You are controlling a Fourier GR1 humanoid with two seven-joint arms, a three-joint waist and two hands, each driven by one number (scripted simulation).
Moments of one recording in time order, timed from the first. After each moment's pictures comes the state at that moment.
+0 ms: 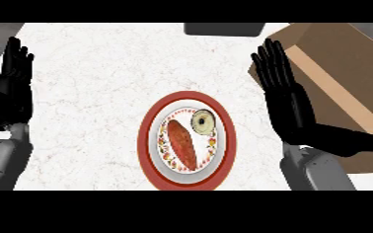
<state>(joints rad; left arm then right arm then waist) -0.27 0.49 0.00 -1.38 0.23 0.40 -0.04 -0.28 -0.19 0.28 -1.65 -0.38 -0.20 -0.19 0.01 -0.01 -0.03</state>
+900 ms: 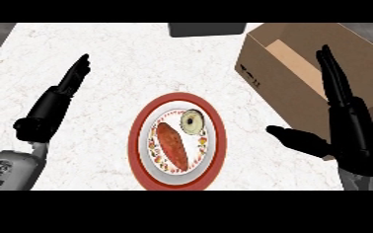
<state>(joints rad) -0.21 0.55 -0.24 -1.49 0.17 0.10 -0.10 -0.18 -0.63 0.39 -1.89 0.49 -0.51 0.33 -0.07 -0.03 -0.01</state>
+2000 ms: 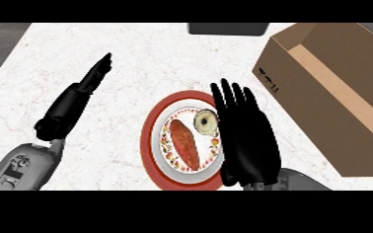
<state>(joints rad) -0.27 0.50 -0.29 -1.50 0.14 0.05 -0.10 -0.54 -0.32 0.77 -1.88 0.73 0.28 1.15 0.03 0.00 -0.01</state>
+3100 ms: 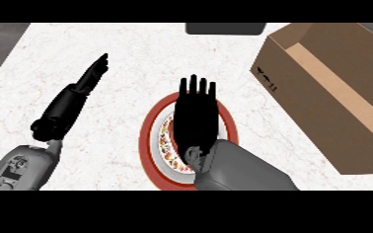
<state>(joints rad) -0.25 0.49 -0.26 -1.50 0.12 0.03 -0.10 -0.71 -0.03 0.76 -1.46 0.79 0.36 1.23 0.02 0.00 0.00</state>
